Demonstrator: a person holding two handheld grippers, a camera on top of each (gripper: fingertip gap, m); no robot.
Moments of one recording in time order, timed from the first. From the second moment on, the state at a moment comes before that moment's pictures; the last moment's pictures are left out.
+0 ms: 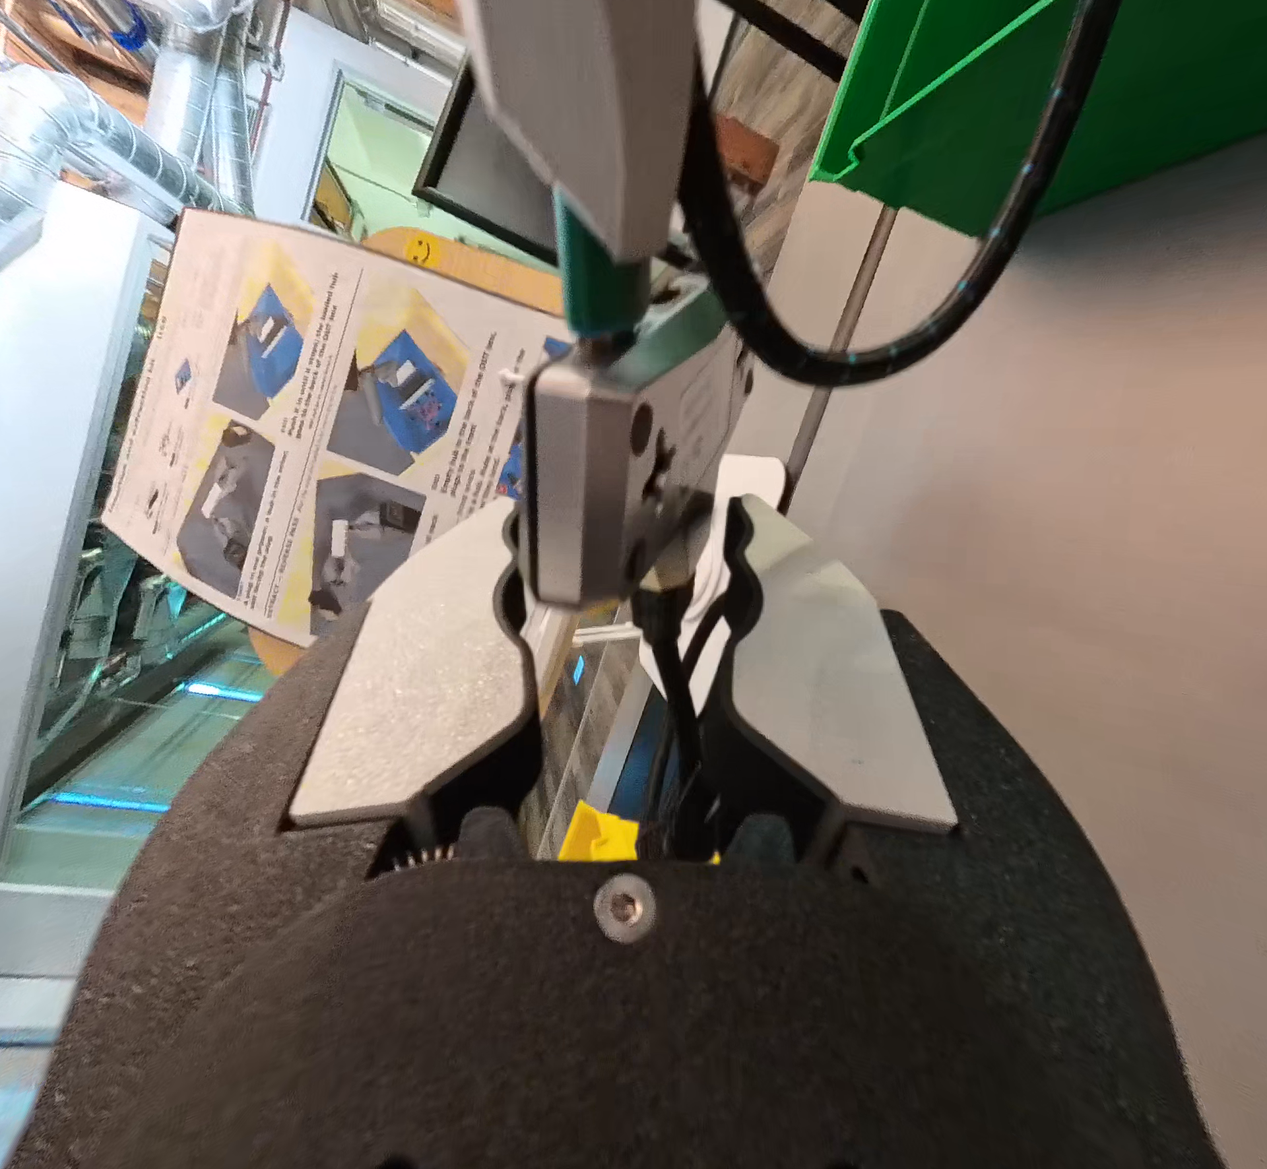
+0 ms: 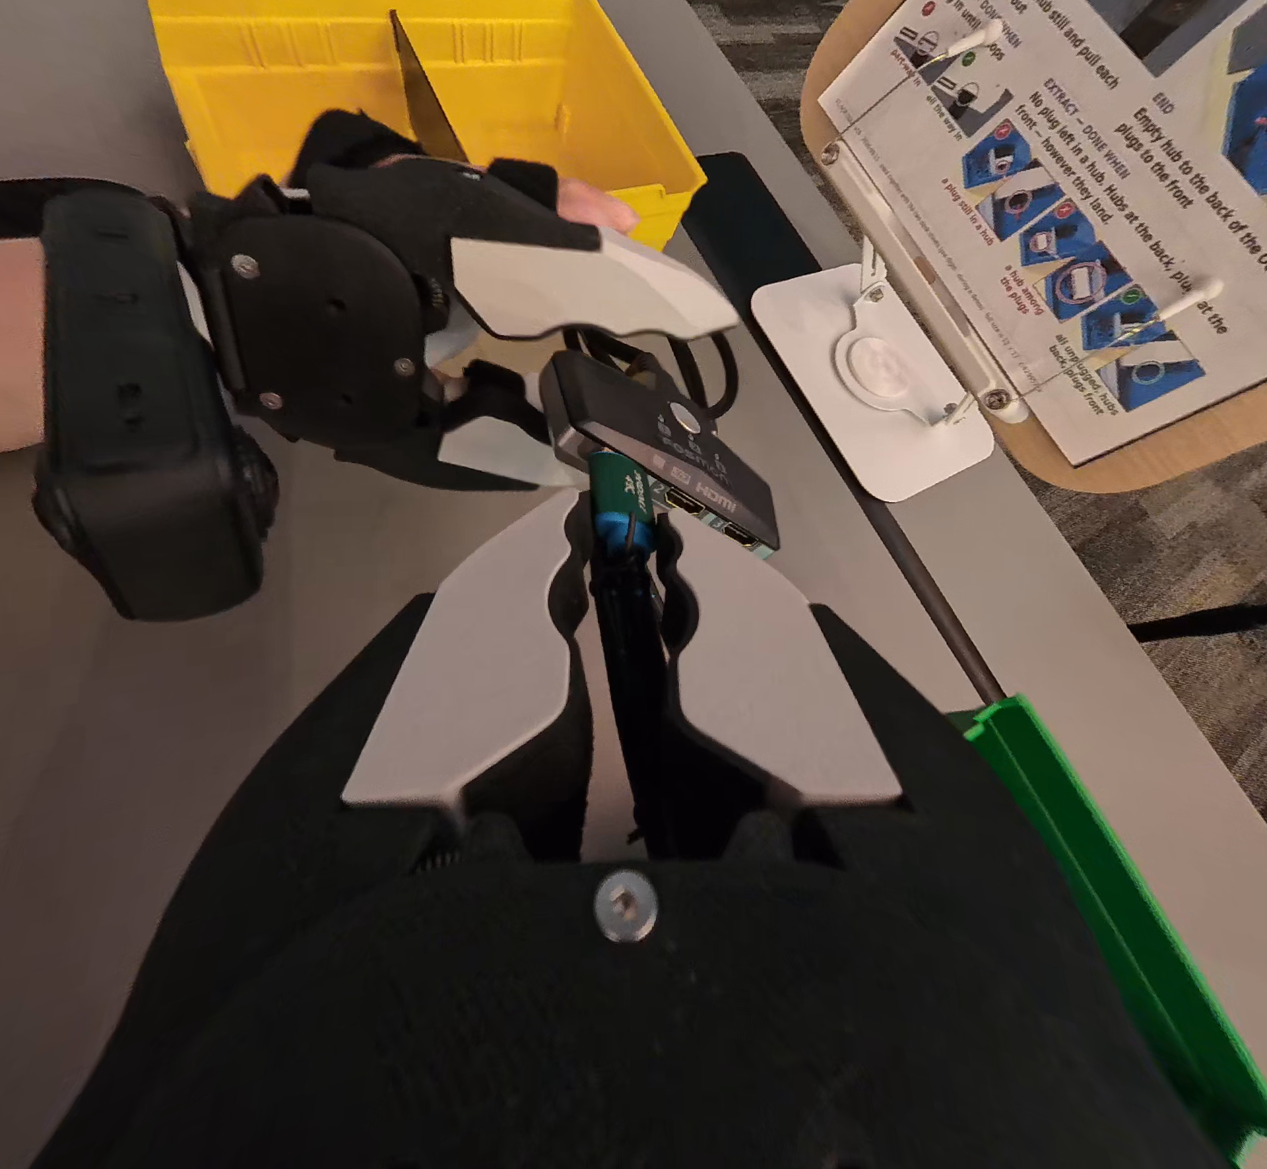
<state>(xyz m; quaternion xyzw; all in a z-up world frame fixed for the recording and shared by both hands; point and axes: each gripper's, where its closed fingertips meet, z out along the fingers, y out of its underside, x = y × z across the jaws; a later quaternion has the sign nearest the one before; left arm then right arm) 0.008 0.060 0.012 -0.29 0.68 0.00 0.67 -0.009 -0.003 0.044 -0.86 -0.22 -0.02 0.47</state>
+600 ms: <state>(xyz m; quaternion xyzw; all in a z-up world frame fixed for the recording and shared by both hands) 0.004 0.057 0.023 -0.24 0.66 0.03 0.71 -0.016 -0.006 0.043 -0.83 -0.29 -0.05 0.48</state>
